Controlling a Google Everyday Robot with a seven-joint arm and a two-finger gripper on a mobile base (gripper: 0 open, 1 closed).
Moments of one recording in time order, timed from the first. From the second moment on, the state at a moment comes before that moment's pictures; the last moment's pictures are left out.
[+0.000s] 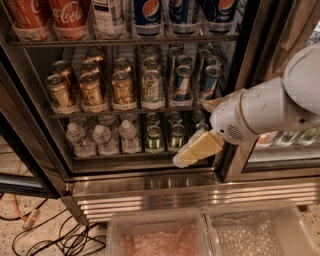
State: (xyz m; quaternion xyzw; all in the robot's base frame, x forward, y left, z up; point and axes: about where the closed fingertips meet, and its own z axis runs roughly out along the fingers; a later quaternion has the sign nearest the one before) arm 0.483 -0.087 0.882 -0.49 0.78 0.14 0.36
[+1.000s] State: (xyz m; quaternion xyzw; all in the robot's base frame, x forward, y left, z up) arm 0.515 -0.029 0.836 -0.47 0.78 0.19 0.38
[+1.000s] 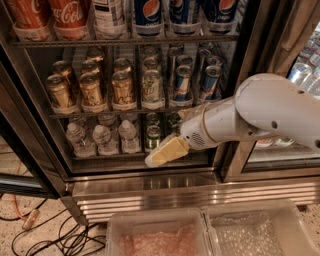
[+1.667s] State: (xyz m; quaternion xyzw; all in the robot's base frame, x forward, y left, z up) arm 0.552 -0.010 0.818 -0.37 0.78 0.22 0.45
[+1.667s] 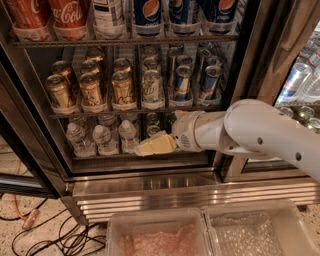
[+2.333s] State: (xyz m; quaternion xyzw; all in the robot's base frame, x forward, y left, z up) arm 0.589 0.003 0.814 -0.30 0.78 0.21 0.51
